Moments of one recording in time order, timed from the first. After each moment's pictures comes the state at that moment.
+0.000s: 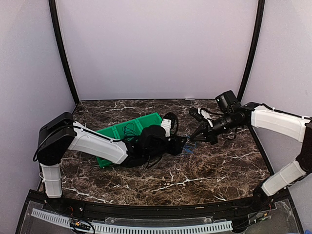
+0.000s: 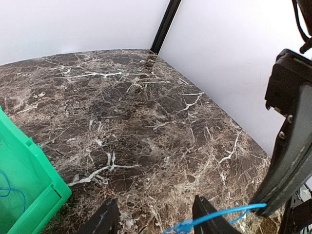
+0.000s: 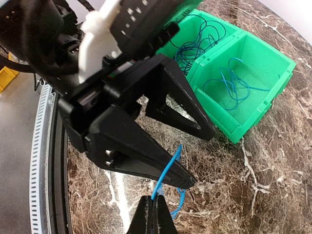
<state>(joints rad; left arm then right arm) -1.12 1.97 1.17 0.51 -0.29 -0.47 0.51 1.42 1.03 -0.57 -0.78 -0.52</state>
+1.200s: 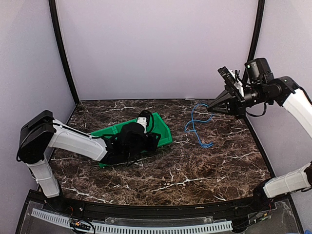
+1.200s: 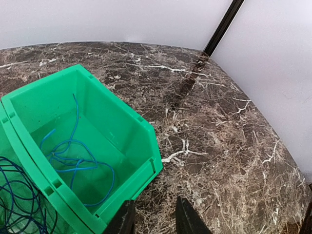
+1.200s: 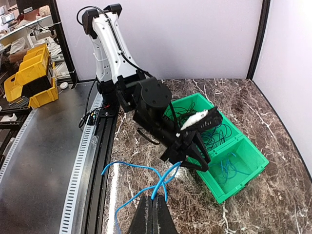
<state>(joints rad) -1.00 1.78 0.93 0.44 -0.36 -0.54 0.43 1.21 1.44 -0.95 -1.06 -0.63</state>
